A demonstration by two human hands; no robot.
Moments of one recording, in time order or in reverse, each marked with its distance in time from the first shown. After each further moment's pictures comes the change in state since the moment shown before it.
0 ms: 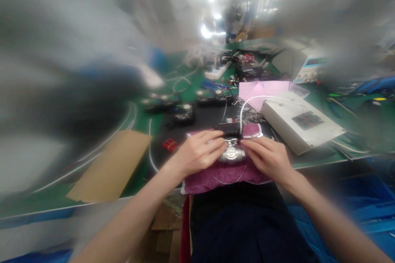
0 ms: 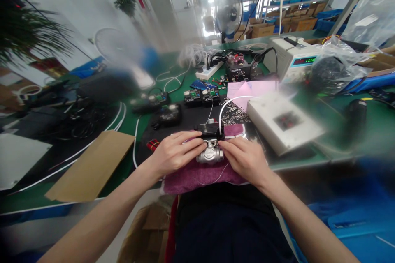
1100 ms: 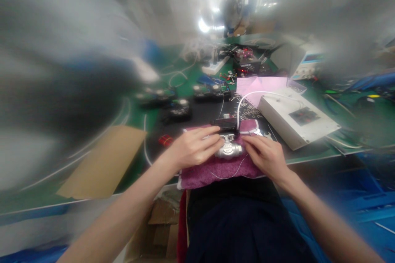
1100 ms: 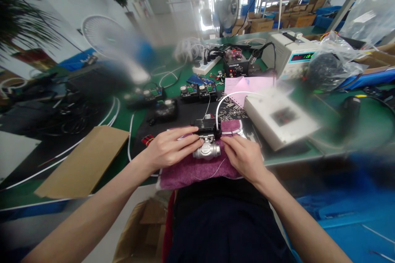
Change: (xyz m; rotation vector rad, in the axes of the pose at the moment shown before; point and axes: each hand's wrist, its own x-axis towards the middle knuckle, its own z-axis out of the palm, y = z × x) left_hand -0.005 -0.006 0.000 0.015 0.001 0.080; right_hand -0.014 0.002 0.009 0.002 0.031 0.142
